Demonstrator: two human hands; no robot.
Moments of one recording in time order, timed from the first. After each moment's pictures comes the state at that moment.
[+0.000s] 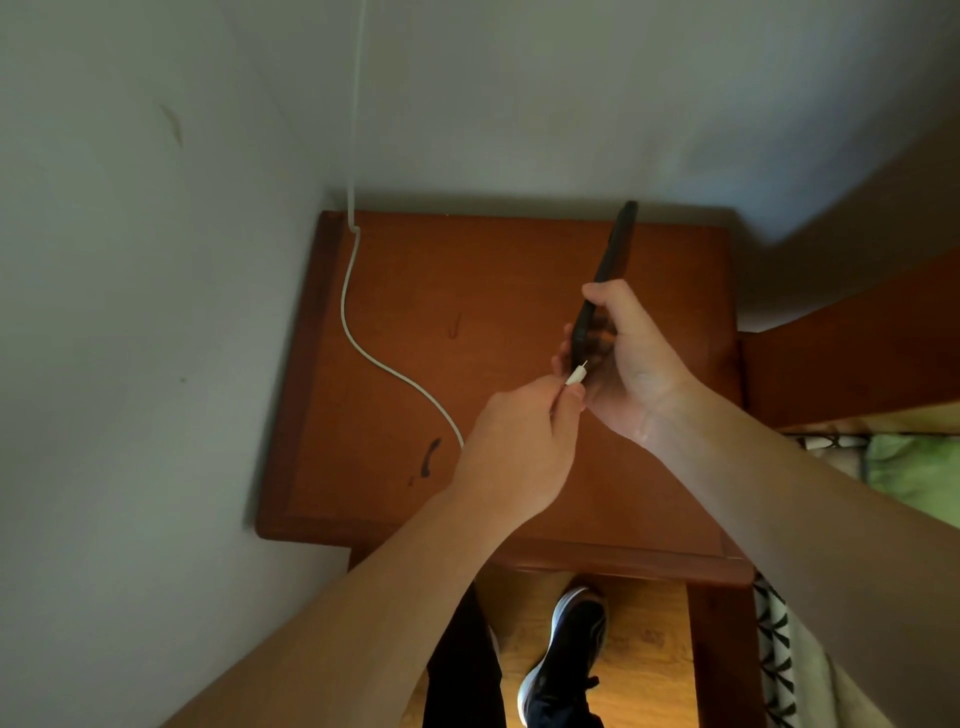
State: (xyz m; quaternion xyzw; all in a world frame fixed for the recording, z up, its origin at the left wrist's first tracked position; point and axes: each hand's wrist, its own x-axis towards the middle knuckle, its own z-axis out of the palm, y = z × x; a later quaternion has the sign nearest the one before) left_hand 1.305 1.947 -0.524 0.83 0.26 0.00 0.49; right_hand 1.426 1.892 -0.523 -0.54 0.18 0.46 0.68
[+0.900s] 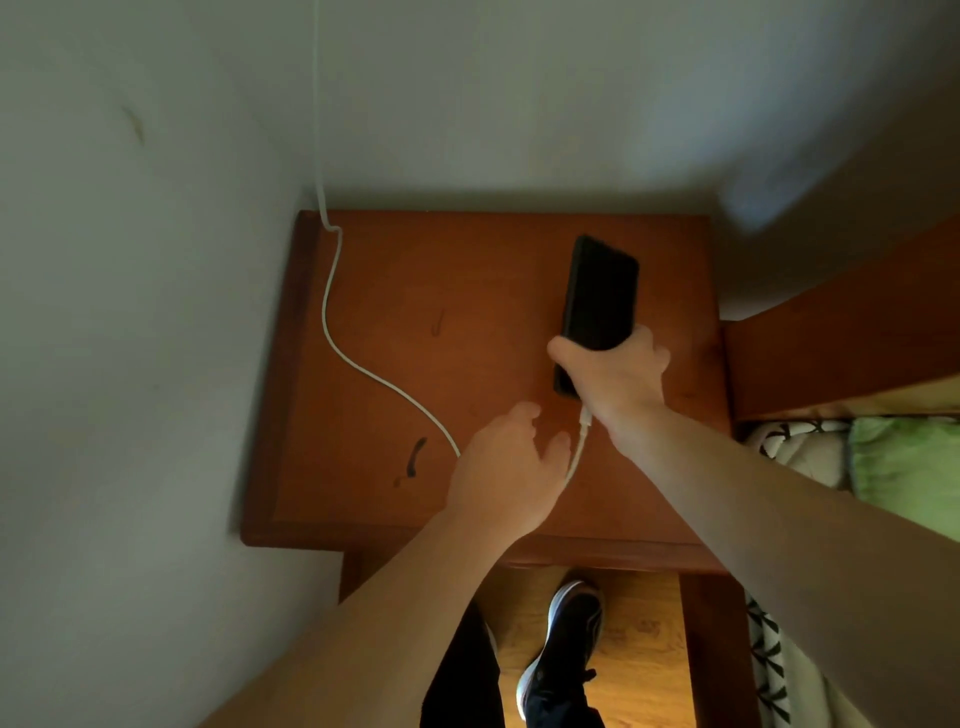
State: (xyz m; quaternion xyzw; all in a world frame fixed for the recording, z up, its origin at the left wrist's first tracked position) left_hand 1.296 1.928 -0.559 0.82 0.32 -0.11 0.47; right_hand 1.423 1.876 -0.563 -0.87 0.07 0.28 0.40
